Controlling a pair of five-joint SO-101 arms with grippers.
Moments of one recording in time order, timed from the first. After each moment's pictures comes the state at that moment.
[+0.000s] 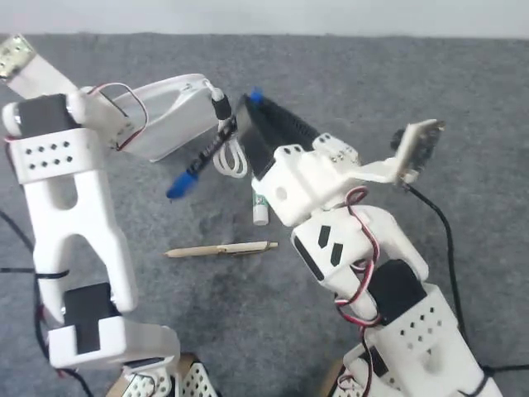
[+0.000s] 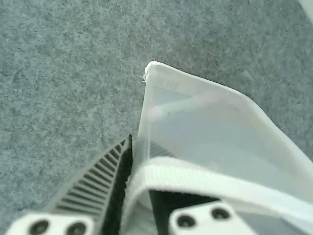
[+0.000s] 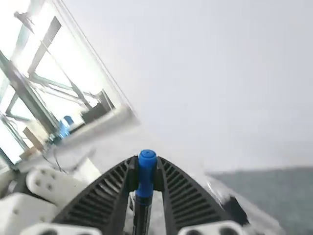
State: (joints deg) left arm -18.9 -0.8 -14.7 94.5 41.0; right arm -37.5 -55.5 38.9 15.7 -34.6
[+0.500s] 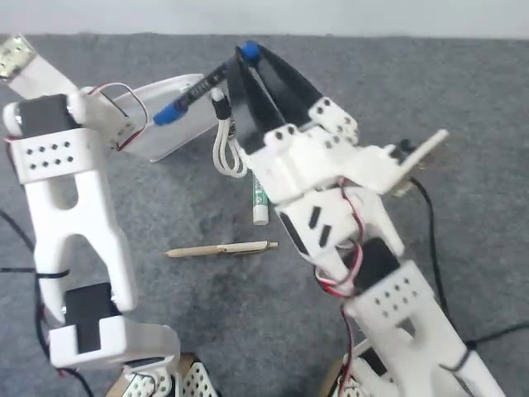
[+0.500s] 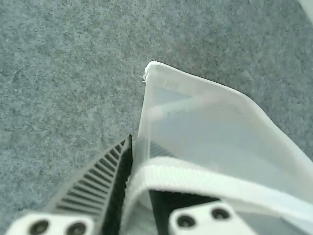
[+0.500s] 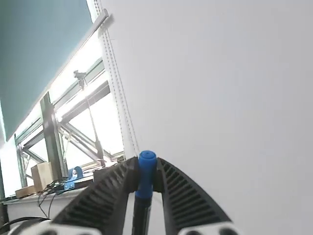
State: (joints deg) left arm -18.9 -0.8 -14.7 94.5 41.0; right arm -37.4 -44.7 38.9 -15.4 -20.5
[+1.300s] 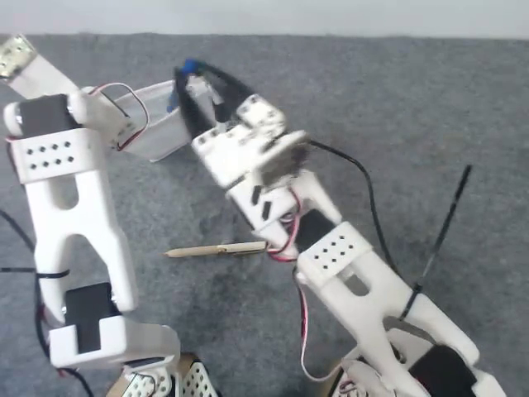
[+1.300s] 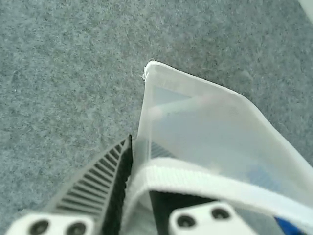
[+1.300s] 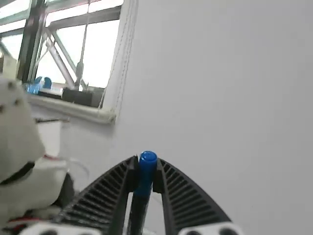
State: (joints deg) left arm -18.9 -0.8 -14.7 94.5 41.0; right arm -43.9 -22.9 37.5 -26.2 12.3
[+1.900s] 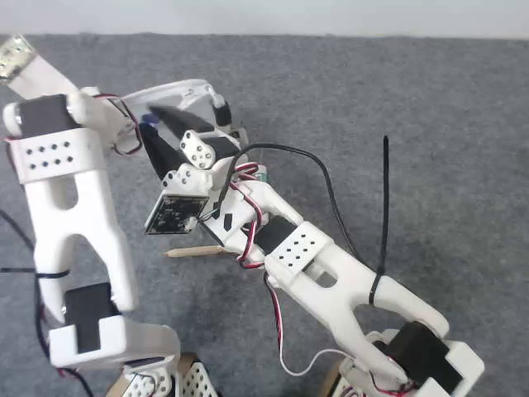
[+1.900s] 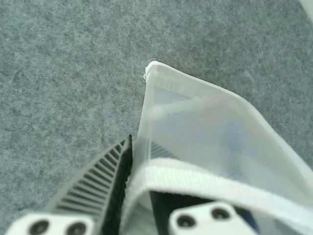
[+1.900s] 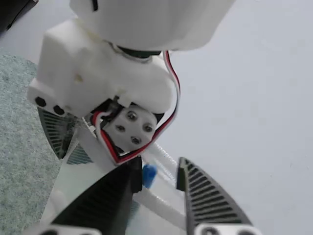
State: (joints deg) left arm -18.9 -0.8 -14.7 94.5 41.0; right arm -49.5 -12.0 35.6 -21.1 44.8
